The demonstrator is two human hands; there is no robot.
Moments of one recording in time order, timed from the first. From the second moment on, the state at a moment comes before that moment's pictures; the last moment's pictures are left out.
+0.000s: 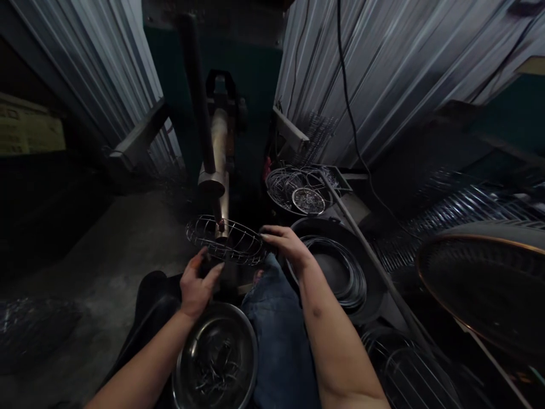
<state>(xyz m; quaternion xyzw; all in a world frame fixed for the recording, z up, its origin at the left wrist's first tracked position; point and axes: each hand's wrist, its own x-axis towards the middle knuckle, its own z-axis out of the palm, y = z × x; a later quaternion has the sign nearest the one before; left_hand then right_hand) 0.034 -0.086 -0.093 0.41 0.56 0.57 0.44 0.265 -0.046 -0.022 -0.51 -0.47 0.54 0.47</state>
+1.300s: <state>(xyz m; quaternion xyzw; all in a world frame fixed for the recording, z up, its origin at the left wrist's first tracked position) 0.036 -0.047 -0.117 0.54 0.50 0.61 0.29 0.208 -0.061 -0.008 -0.55 -0.46 0.44 0.54</state>
